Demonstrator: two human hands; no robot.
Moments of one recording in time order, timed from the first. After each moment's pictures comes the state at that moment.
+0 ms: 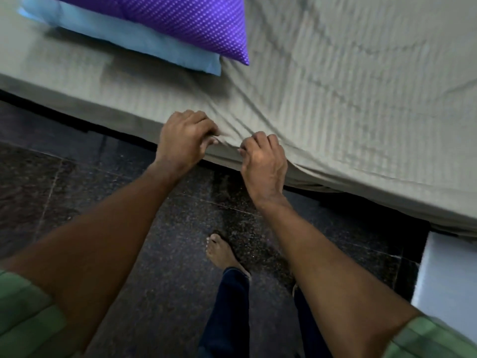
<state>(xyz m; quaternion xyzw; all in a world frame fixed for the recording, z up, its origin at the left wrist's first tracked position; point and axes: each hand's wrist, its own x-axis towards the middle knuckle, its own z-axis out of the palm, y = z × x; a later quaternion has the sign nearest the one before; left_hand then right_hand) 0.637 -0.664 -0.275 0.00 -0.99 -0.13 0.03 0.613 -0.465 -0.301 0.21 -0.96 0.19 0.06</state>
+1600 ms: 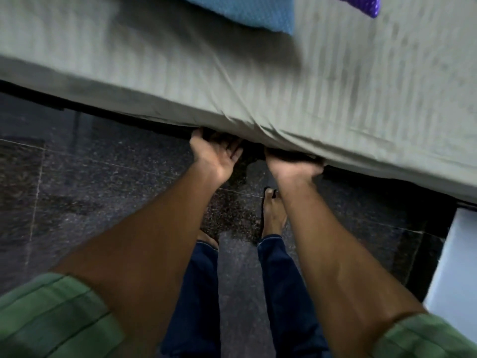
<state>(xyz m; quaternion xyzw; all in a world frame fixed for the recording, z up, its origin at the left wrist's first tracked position) 0.653 -0.706 -0.418 0.53 -0.12 -0.84 -0.07 0.620 -0.564 -0.384 -0.54 -0.23 0.80 -0.10</state>
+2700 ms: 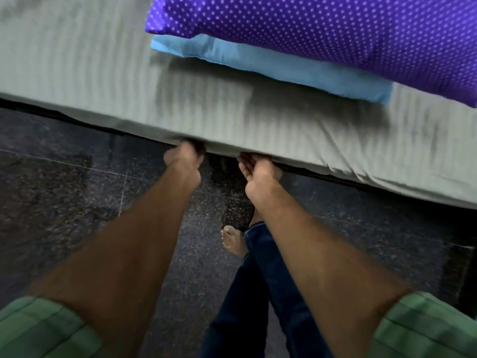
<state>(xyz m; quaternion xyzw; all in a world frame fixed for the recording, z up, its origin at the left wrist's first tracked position) 0.668 -0.975 -0.358 0.66 -0.40 -0.64 -0.02 0.644 -0.835 -0.360 -0.58 -0.45 0.64 -0.23</state>
